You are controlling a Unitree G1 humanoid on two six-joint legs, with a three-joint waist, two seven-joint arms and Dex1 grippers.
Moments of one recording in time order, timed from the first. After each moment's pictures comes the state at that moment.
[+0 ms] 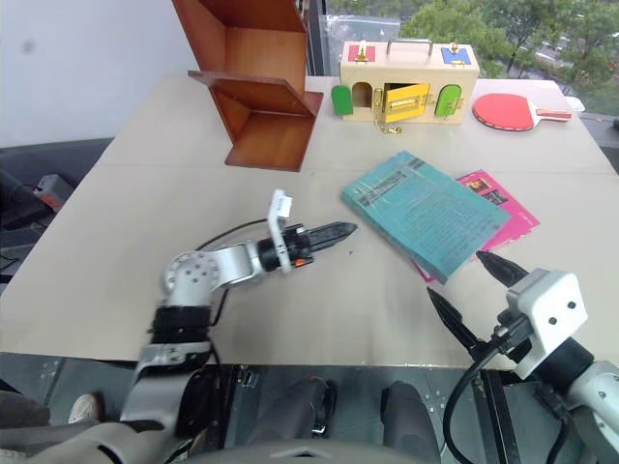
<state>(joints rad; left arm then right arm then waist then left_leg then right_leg) -0.58 0.13 0.16 0.18 -0.97 1.21 -0.42 0.60 -0.63 -0.46 -1.02 0.64 0.41 0.42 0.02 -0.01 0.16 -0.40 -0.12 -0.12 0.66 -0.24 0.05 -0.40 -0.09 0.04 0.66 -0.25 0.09</state>
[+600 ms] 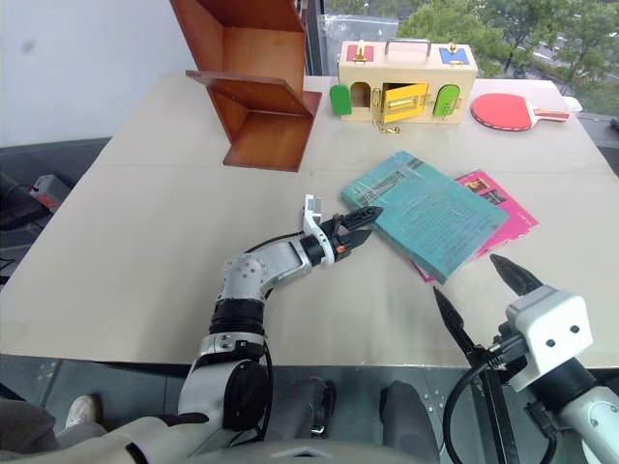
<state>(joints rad) -0.65 -0.14 0.31 0.40 -0.96 1.02 -0.19 0.83 -0.85 -0.31 -1.02 0.59 0.09 0.05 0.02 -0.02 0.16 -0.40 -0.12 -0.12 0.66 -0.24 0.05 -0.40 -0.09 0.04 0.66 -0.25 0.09</state>
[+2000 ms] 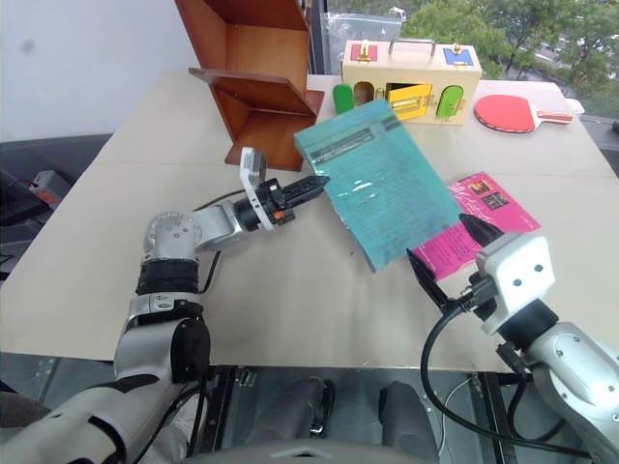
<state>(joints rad) -0.82 0.26 0.29 0.42 -0.96 1.17 -0.66 0.33 -0.86 -0.21 -0.96 0.71 0.37 0.09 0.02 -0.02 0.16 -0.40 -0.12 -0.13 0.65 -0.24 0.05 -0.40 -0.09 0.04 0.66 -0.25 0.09</state>
